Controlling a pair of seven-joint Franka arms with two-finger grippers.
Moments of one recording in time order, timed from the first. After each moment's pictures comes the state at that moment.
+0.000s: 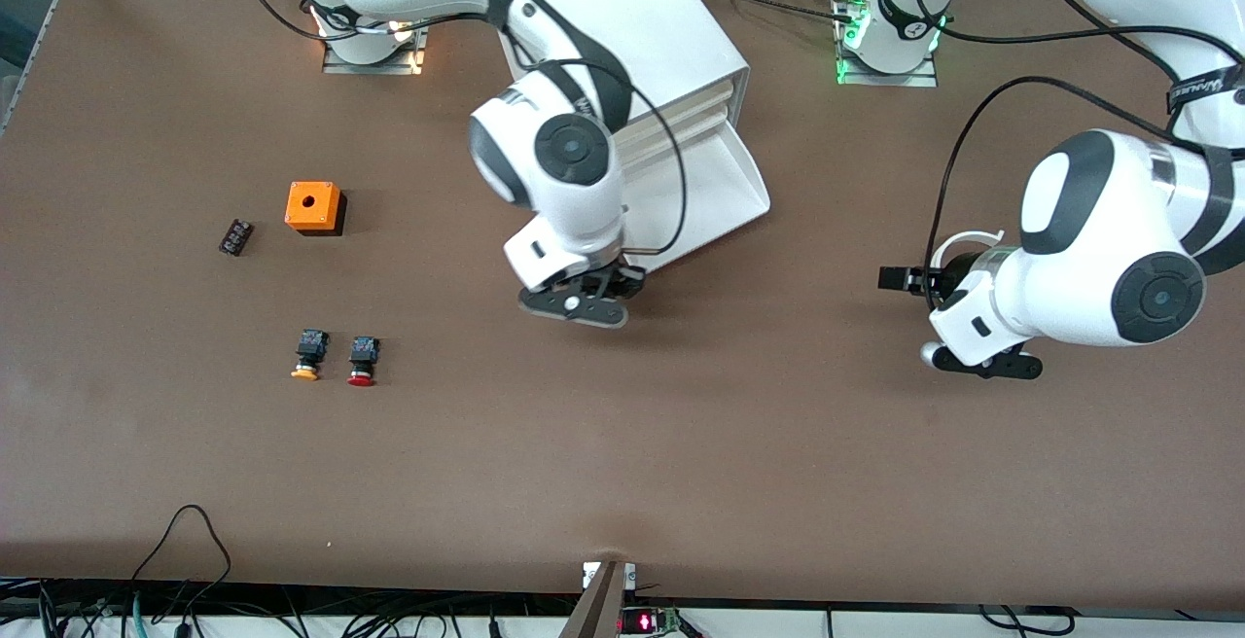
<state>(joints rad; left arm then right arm) -0.05 0.54 -0.16 -1.29 -0.07 1.50 -0.15 0.60 0.79 0.12 -1.04 -0.14 1.86 0.85</state>
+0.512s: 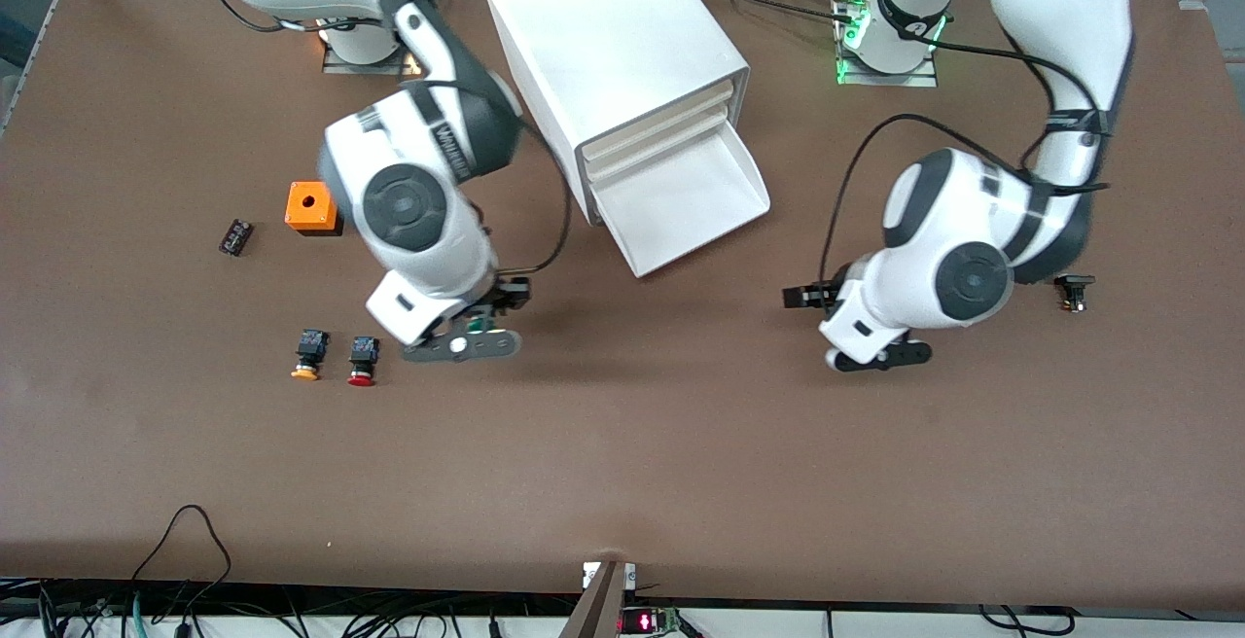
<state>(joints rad) -0.12 0.53 -0.26 -1.59 -0.07 1.91 -0.51 0.39 0.68 0.11 -1.11 -0.09 1.70 0.41</state>
